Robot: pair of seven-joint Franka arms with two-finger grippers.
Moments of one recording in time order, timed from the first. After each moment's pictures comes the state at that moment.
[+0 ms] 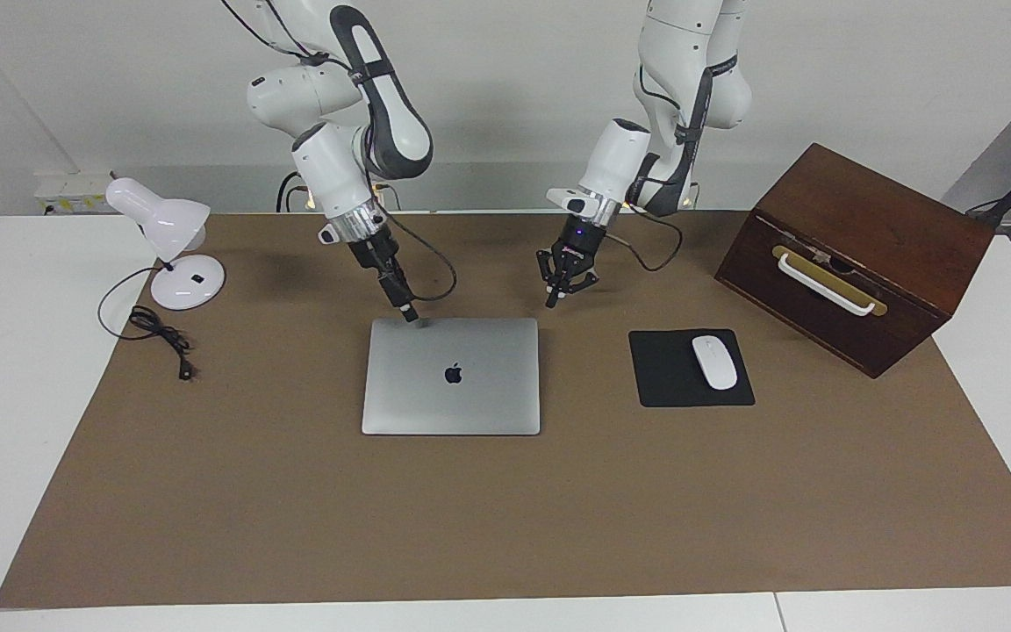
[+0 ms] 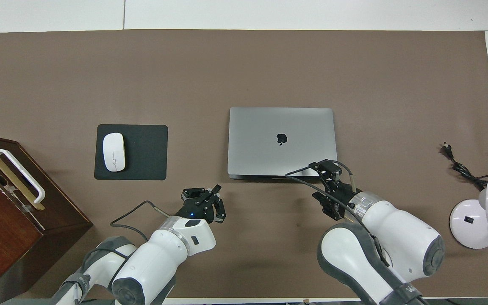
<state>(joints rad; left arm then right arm) -0.65 0.02 -0.08 -2.73 -0.03 3.48 -0.06 0.52 -0.12 0.01 -2.62 1.26 3.00 0.58</state>
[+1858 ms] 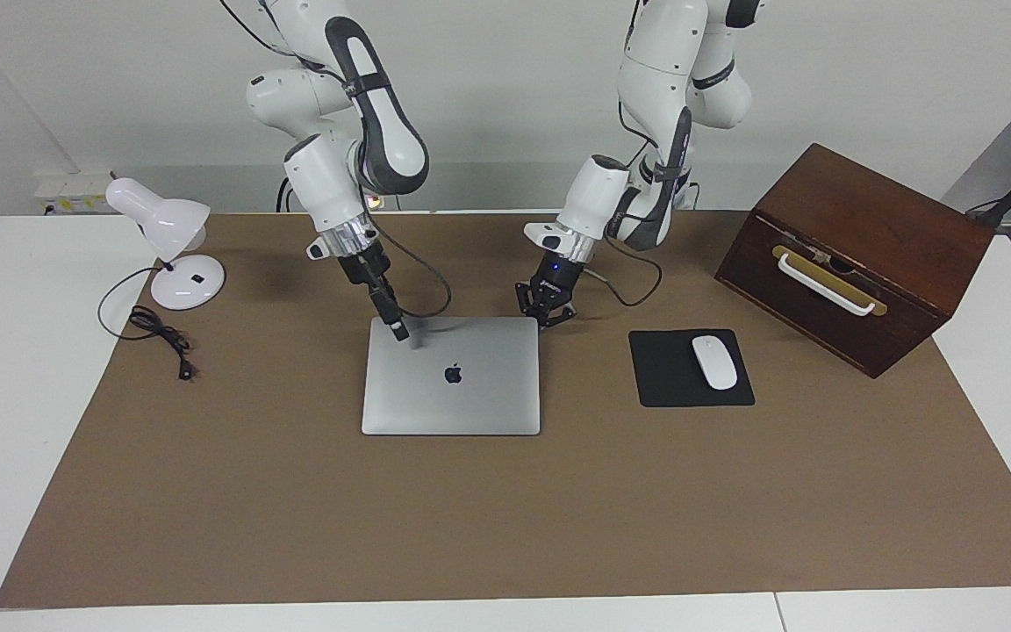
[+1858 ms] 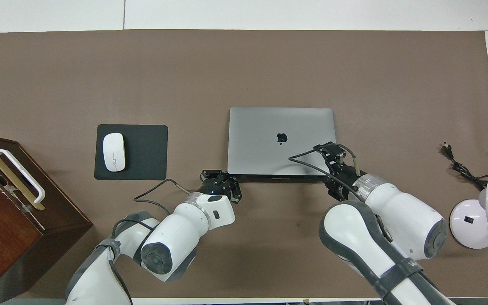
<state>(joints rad) -0.65 0.25 -0.07 -2.52 -0.02 3.49 -0.03 0.47 -0.04 0.00 -2.52 1.26 3.03 0.47</state>
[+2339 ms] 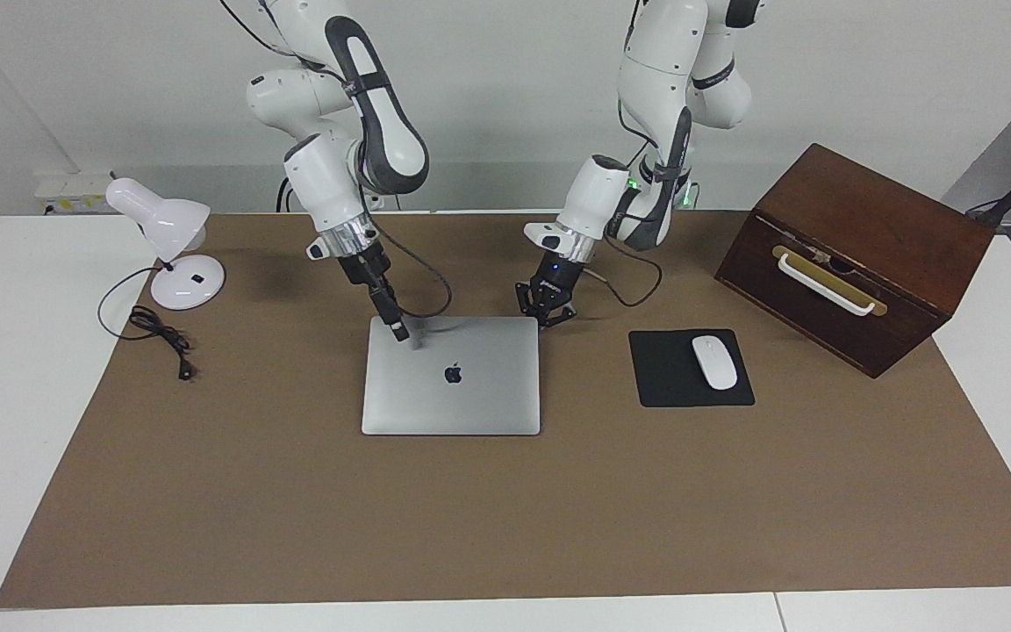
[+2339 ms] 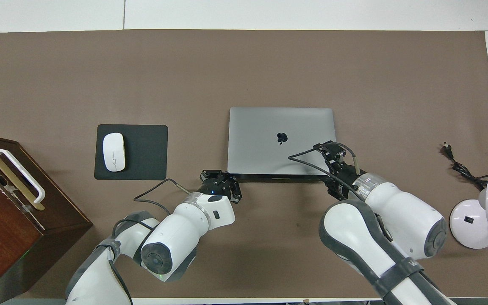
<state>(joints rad) -0.65 0.25 -0.07 -2.52 -0.02 3.49 -0.02 0.47 -0.04 0.00 -2.51 1.26 3.03 0.47</state>
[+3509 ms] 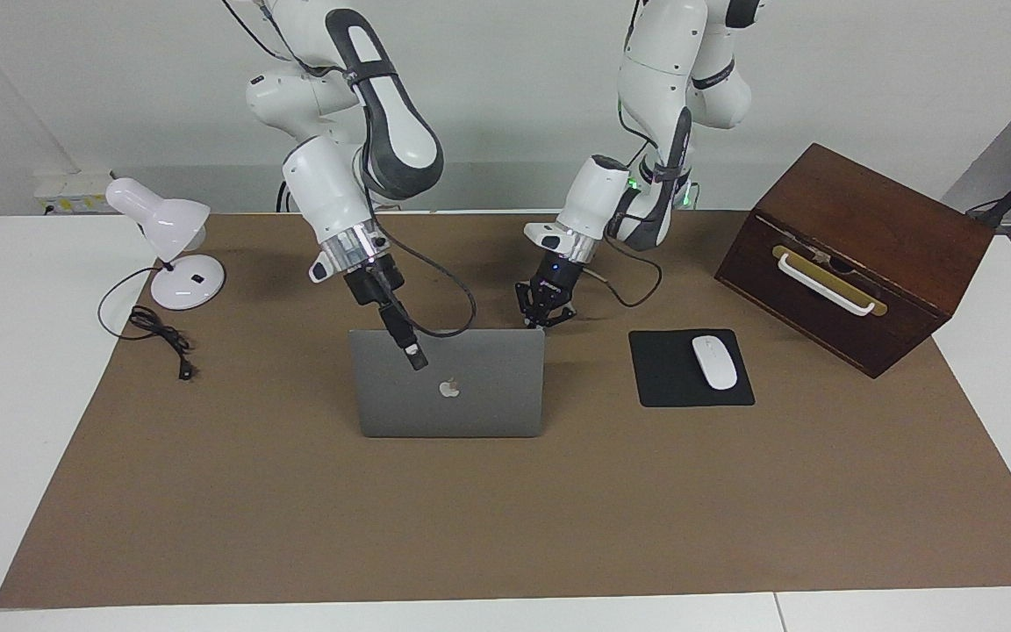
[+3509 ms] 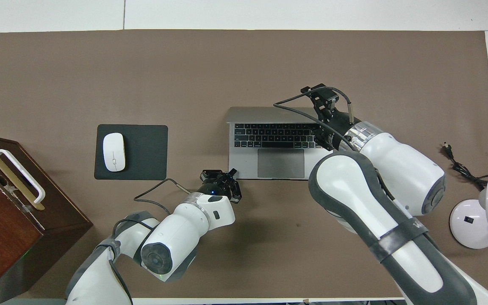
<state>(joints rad) -0.65 0.25 -0.07 -2.52 -0.02 3.49 -0.01 0.44 0.13 0.00 -2.12 1.27 3.03 0.41</state>
